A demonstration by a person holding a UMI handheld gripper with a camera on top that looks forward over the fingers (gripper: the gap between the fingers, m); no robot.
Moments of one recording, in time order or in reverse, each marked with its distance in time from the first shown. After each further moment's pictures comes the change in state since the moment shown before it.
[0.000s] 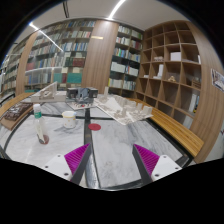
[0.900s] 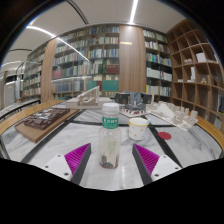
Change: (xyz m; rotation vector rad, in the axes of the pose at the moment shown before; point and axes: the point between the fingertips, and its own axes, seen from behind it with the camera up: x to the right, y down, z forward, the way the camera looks) arm -0.347 -0.015 0.070 0.104 -0.338 0.023
